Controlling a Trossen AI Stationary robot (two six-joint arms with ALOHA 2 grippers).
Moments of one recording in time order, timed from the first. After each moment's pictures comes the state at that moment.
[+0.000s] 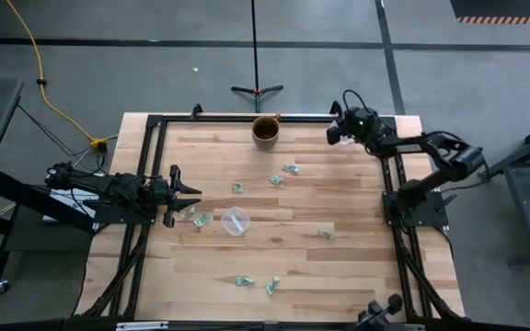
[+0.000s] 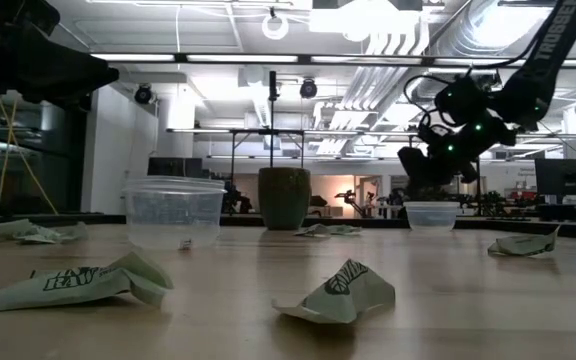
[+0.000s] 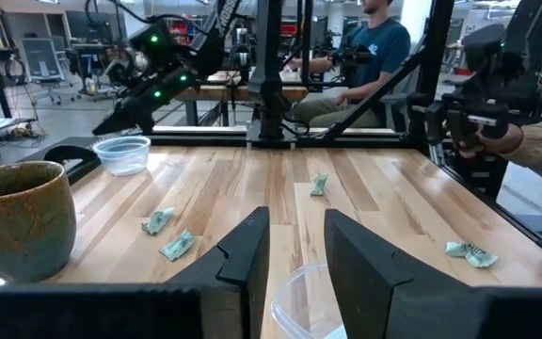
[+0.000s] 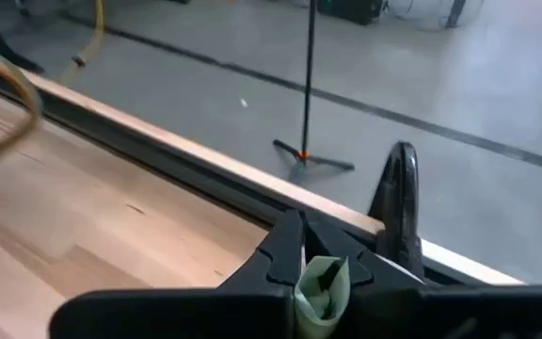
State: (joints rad) left arm -0.27 0.01 0.05 -0.06 -0.28 -0.01; right arm -0.95 1.49 0.46 0.56 0.08 0.08
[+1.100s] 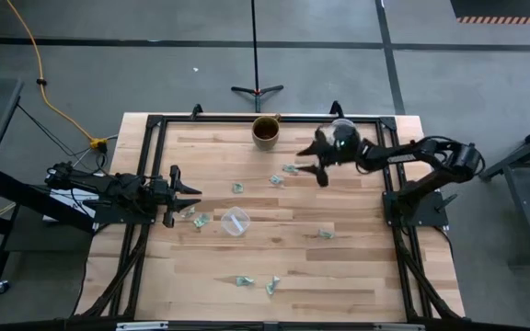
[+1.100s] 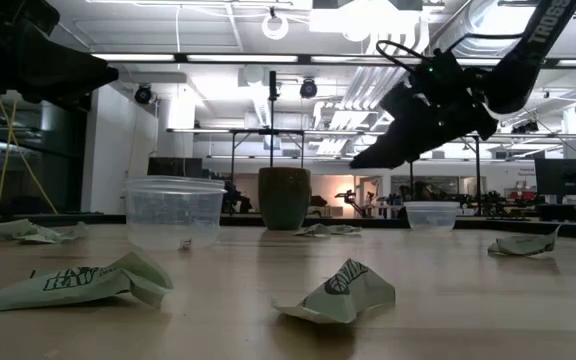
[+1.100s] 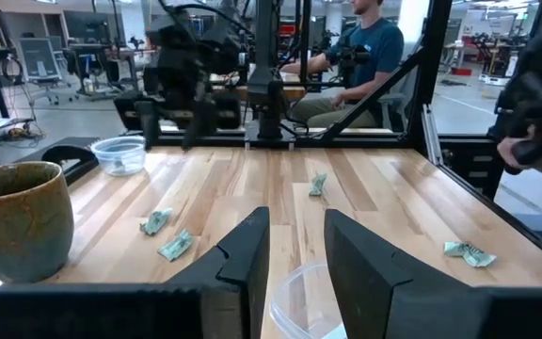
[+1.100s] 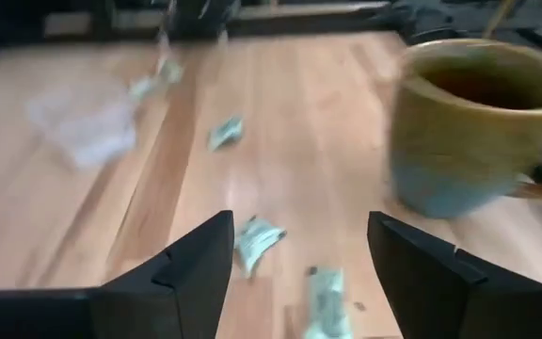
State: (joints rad) left arm -0.27 0.01 0.05 -0.06 -0.28 -0.01; right arm -0.57 1.49 0.49 0.58 -0.49 -0.22
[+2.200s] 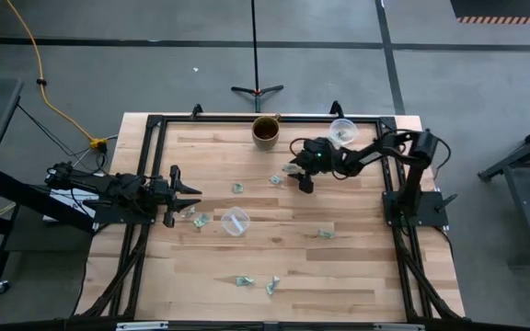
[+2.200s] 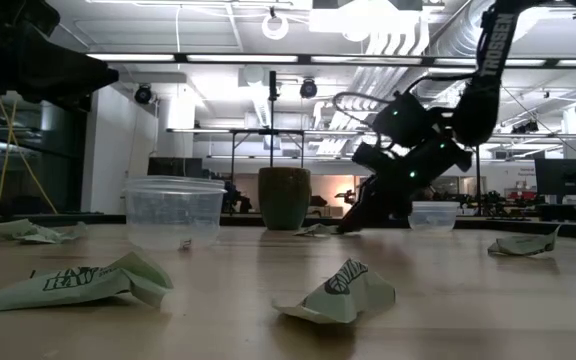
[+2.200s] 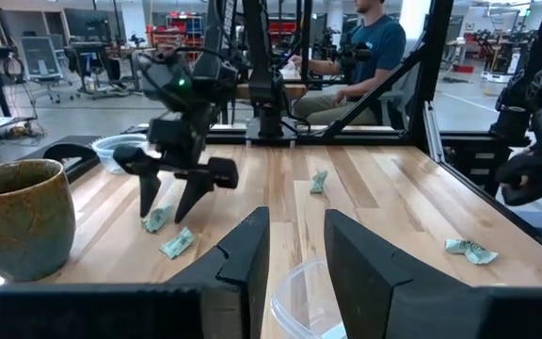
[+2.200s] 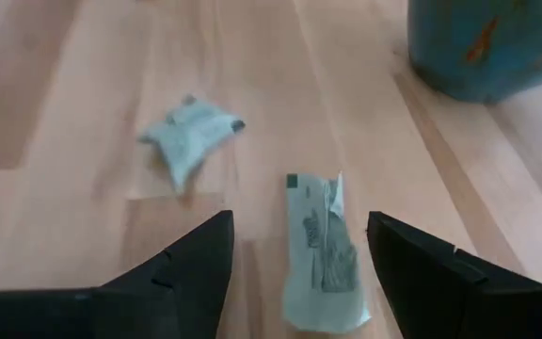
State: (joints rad) left arm -0.27 0.01 0.05 -0.06 -0.28 -0.01; right arm -0.48 1.85 0.61 0.62 -0.23 -0.24
